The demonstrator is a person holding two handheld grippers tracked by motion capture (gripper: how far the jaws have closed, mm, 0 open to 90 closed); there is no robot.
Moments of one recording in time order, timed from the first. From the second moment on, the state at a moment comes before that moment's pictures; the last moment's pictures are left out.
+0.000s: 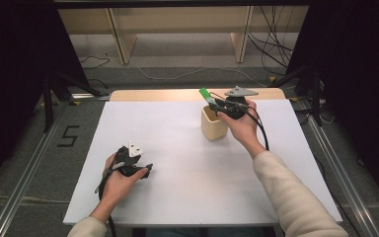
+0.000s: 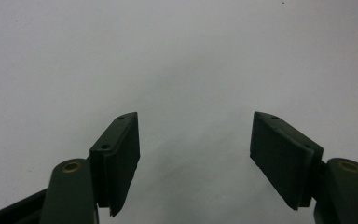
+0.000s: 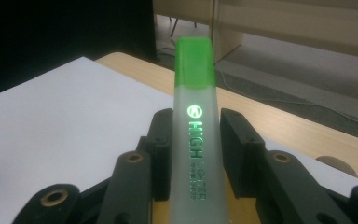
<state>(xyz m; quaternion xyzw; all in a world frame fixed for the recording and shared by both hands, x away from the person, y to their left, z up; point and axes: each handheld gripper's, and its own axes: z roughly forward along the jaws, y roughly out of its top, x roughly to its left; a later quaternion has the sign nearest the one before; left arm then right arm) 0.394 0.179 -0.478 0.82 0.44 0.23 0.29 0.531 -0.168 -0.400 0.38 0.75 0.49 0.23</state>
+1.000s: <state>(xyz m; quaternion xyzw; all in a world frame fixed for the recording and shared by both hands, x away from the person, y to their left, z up) 0.390 0.180 -0.479 0.82 0.44 0.22 0.29 0.461 -0.237 -0.420 0.37 0.79 0.46 0.20</state>
